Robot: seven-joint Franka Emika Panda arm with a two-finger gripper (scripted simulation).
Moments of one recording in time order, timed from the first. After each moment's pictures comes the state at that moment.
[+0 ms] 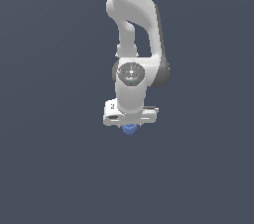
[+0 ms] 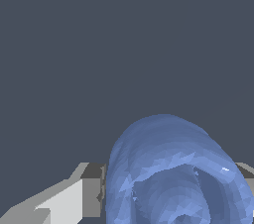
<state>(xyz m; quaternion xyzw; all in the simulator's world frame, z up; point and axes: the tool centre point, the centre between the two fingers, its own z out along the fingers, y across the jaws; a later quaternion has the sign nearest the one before) 0.056 0.011 0.108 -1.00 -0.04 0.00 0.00</state>
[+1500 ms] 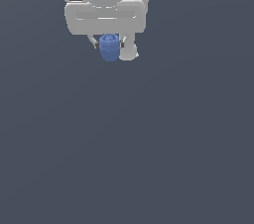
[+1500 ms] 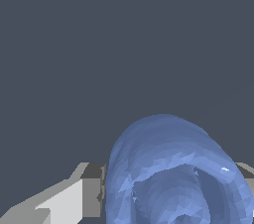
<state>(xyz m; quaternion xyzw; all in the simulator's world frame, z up) -0.064 -0.052 0.400 -1.00 -0.04 0.00 0.00</state>
